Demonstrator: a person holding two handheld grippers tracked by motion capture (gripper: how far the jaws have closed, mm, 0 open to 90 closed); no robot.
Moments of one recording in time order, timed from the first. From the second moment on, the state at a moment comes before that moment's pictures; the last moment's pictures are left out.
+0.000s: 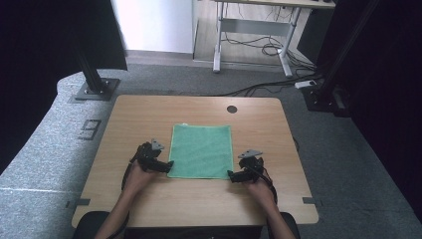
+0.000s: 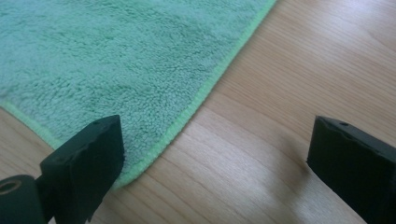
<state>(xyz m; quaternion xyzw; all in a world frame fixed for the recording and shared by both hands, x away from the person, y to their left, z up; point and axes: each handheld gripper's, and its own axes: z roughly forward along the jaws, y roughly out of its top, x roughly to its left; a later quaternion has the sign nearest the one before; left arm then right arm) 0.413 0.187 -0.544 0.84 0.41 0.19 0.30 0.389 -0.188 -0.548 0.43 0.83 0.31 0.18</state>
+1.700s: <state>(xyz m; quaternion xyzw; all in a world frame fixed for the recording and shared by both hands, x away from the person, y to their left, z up) 0.453 0.184 -0.520 0.81 0.44 0.20 0.33 0.377 -0.239 -0.557 0.45 0.80 0.34 0.18</state>
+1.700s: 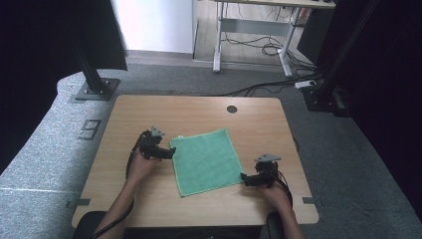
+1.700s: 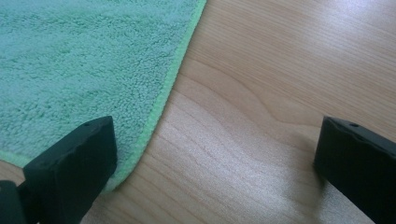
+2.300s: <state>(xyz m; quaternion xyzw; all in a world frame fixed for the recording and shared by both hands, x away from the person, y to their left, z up) 0.491 0.182 -0.543 0.80 0.48 0.21 0.31 0.377 -0.239 -0.557 0.45 0.80 0.34 0.18</state>
